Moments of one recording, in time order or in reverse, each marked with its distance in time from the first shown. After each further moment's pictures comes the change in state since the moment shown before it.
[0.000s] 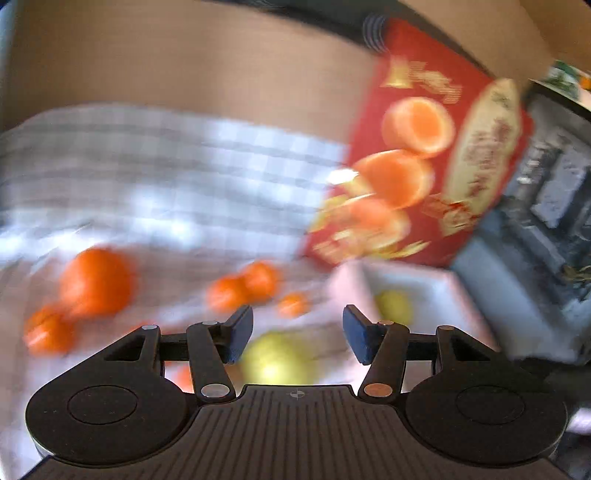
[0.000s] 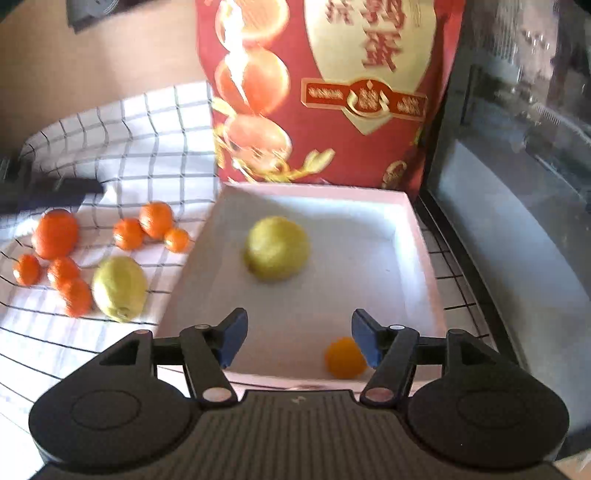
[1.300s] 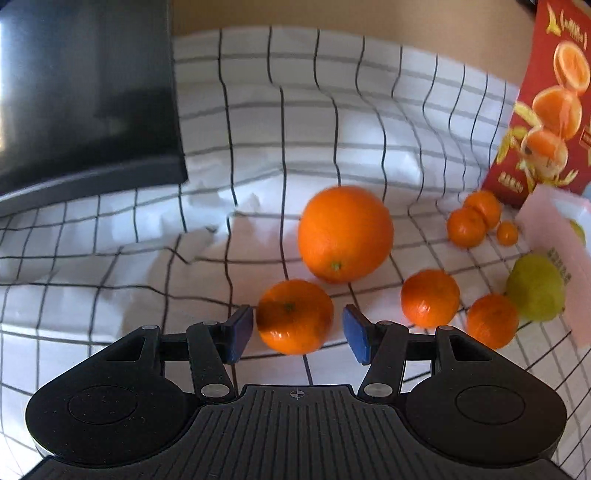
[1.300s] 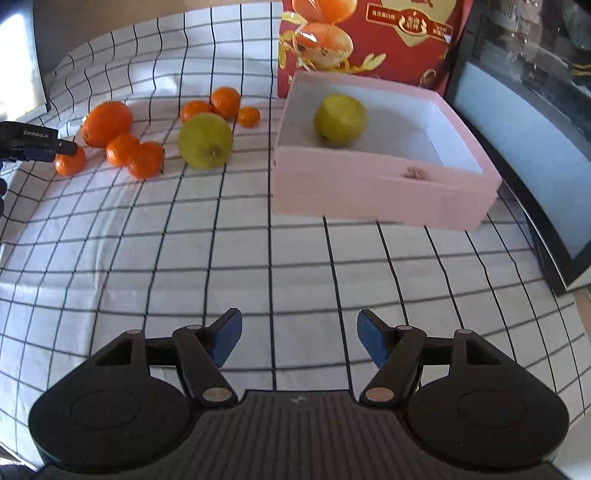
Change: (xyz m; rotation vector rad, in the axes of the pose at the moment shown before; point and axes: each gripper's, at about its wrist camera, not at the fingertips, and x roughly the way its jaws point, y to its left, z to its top) left arm 0.030 0.154 0.005 0.145 0.167 0.223; right arm -0.049 0.072 -0.107 -0.014 0.168 -0.048
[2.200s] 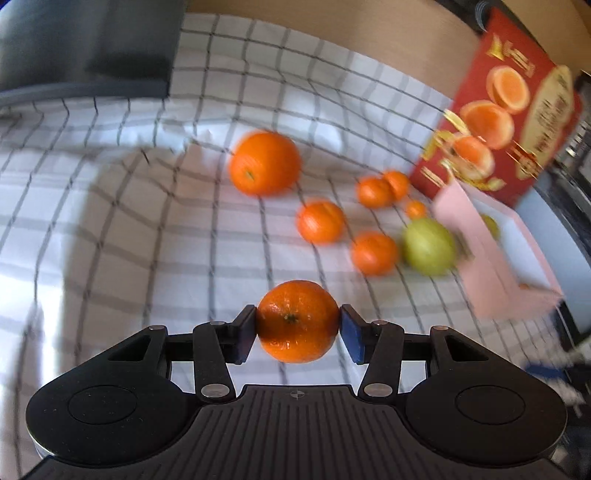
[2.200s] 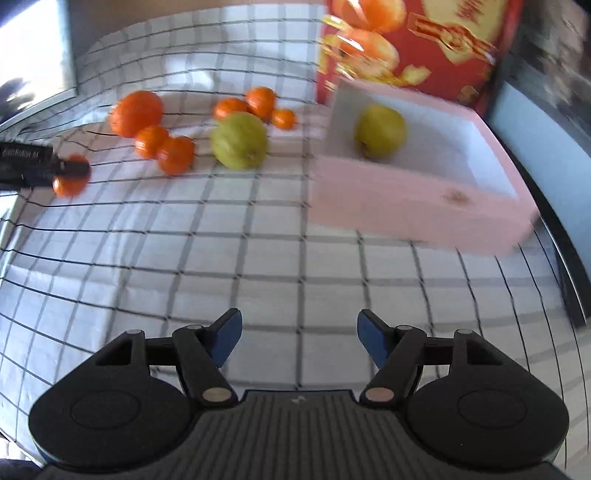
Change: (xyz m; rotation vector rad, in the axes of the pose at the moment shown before) left arm -0.076 -0.039 -0.078 -0.185 -0.004 -0.186; right arm 0.005 0.018 0.015 -0.112 -0.028 0.076
